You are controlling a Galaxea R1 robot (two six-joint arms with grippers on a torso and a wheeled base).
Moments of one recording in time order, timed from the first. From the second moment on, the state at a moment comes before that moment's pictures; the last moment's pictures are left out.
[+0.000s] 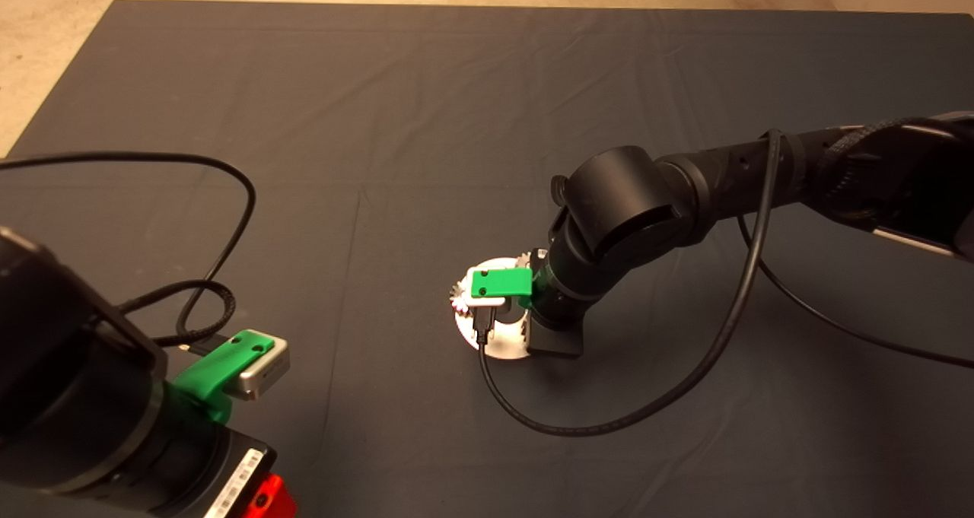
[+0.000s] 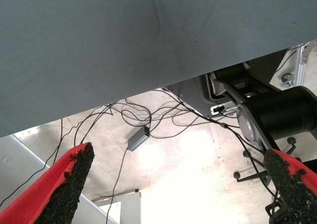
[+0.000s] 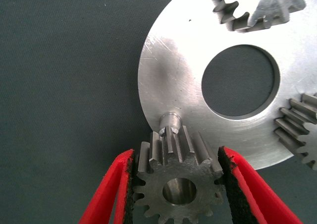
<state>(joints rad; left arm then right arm) -0.50 2.17 -0.34 -0.02 1.53 -1.52 0.28 2.83 -0.99 -0.33 -1.53 0.41</state>
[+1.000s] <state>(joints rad) -0.50 2.17 -0.34 -0.02 1.53 -1.52 0.26 2.83 -0.98 -0.35 -1.53 0.41</state>
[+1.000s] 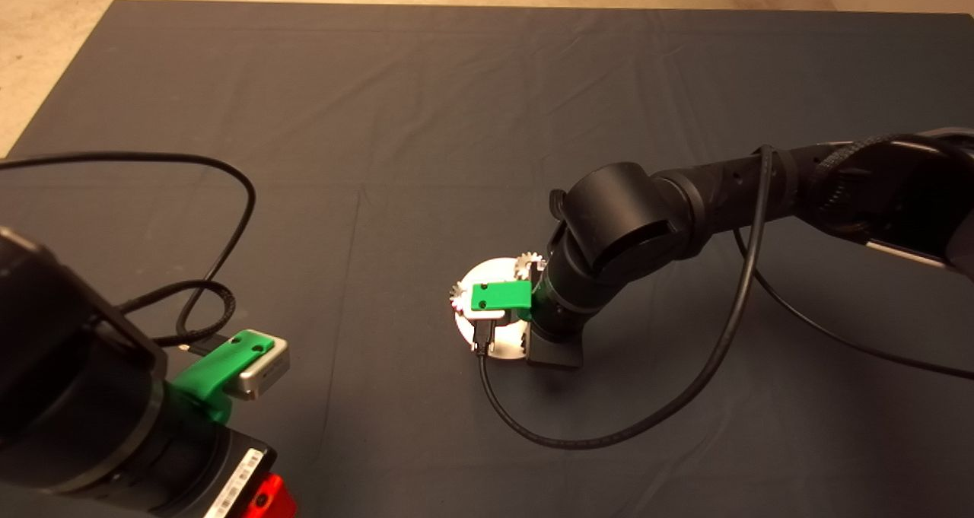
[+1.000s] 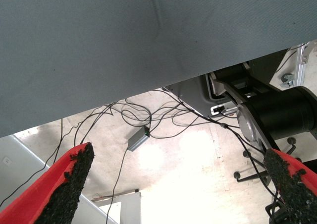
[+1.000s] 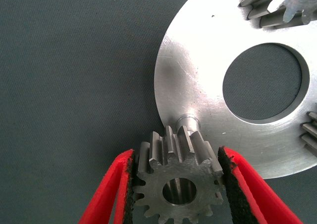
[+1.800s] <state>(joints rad) -0.50 2.17 -0.34 -0.02 1.53 -1.52 0.25 2.83 -0.98 -0.42 -1.53 0.41</state>
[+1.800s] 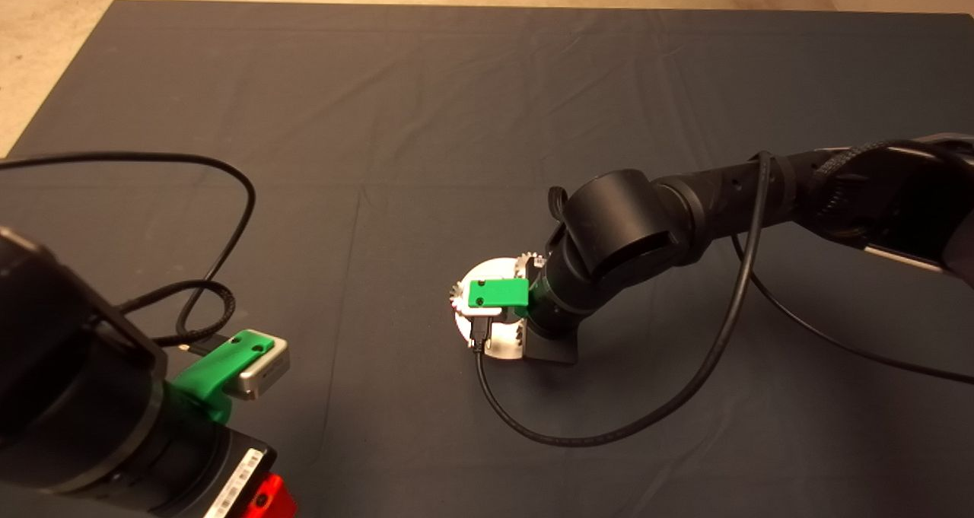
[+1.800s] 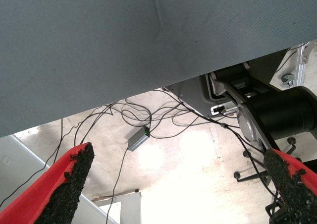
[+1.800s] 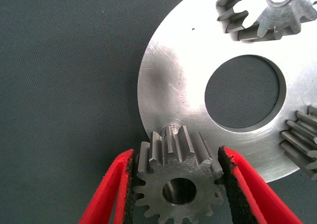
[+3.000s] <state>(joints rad) -0.50 2.17 -0.34 -0.02 1.53 -1.52 0.21 2.83 -0.93 -0.54 -1.54 0.42</state>
